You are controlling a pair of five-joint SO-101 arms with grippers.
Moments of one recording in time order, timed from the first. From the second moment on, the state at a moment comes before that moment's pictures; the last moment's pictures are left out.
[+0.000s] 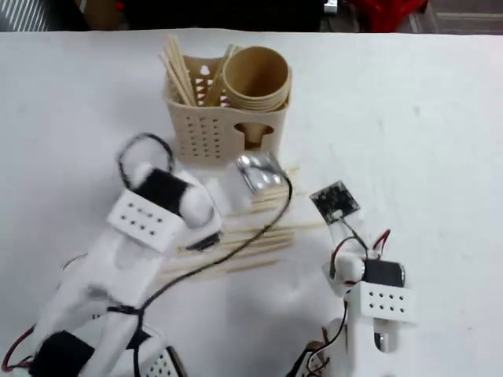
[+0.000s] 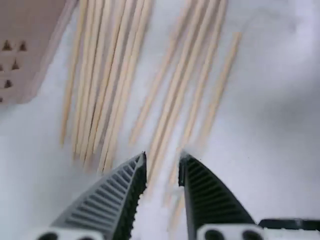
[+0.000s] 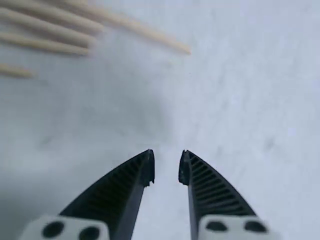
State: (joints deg) left arm 21.8 -25.0 30.4 84.0 -34.8; right arm 6.1 -58.9 78.4 58.7 36.4
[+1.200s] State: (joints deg) left arm 30.1 13.6 22.4 64.0 -38.7; right arm 8.9 -59.0 83.7 51.2 36.7
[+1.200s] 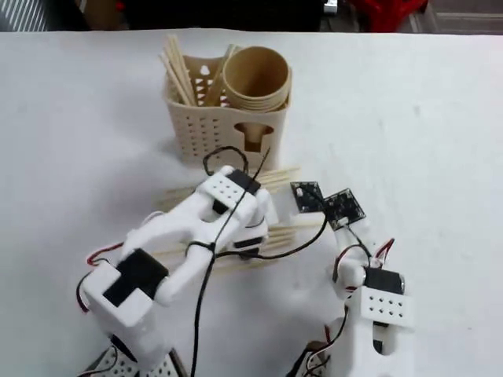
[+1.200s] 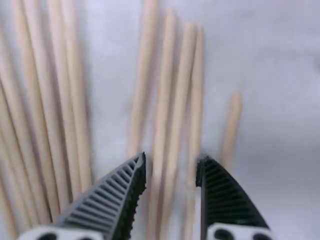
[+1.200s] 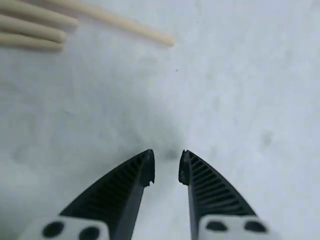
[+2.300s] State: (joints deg) left arm 27.5 -2.3 14.4 77.1 -37.8; right arm 8.6 -58.9 85.6 49.7 36.8
